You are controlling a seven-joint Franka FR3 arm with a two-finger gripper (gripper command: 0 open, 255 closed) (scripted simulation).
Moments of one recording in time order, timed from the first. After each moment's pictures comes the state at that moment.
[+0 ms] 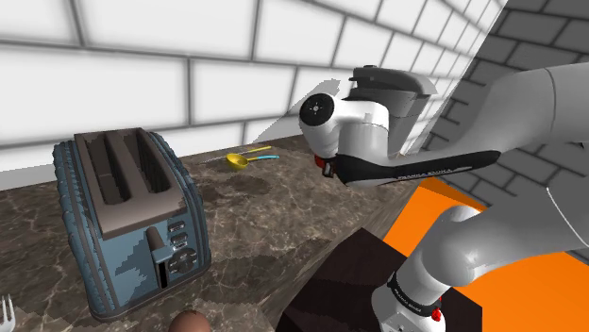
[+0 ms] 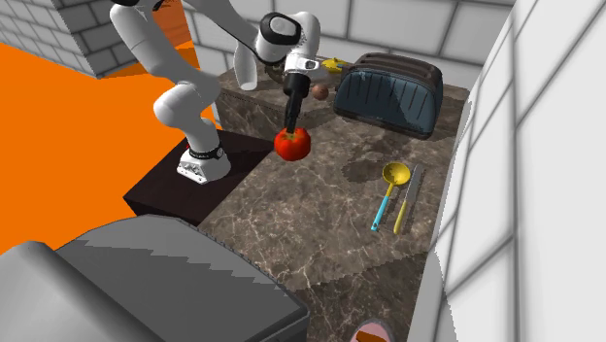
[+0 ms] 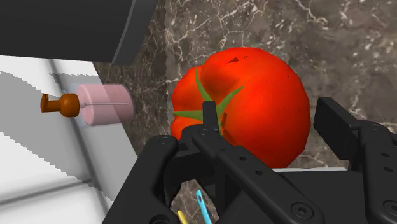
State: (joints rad) arm -0.10 -0.52 0.40 -2.57 -0.68 1.86 0.06
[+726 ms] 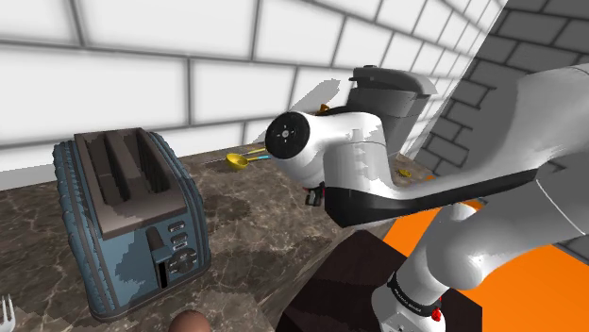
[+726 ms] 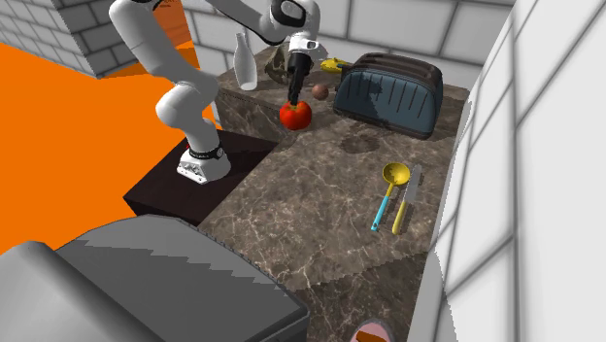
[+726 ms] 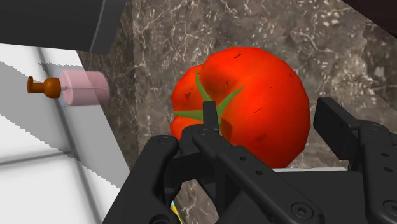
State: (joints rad) arm 0.02 -0.43 0.65 -2.42 -0.48 1.62 0.25
